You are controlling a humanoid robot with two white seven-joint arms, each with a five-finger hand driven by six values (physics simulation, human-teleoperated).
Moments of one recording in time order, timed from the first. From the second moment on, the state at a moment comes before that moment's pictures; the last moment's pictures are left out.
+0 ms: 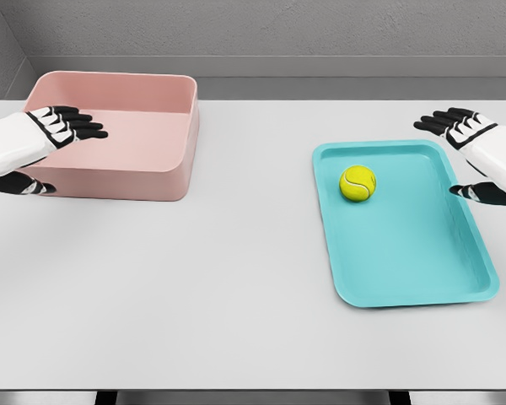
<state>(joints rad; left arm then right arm) -0.39 1.12 -0.45 -1.62 -0.30 -0.61 -0.14 -0.13 -1.14 0.39 -1.75 0.31 -0.34 -0.17</state>
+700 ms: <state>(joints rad) -0.39 1.12 -0.45 -1.62 -0.30 -0.61 -0.14 -0.74 -0.94 0.88 -1.72 0.30 0.14 0.32</state>
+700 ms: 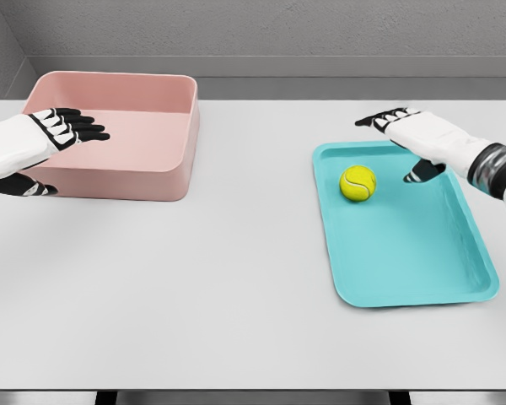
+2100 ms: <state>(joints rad) -0.39 1.12 -0.45 -1.62 -0.33 -0.61 -0.14 -0.91 -0.75 1.18 -1.53 0.30 0.25 0.46</state>
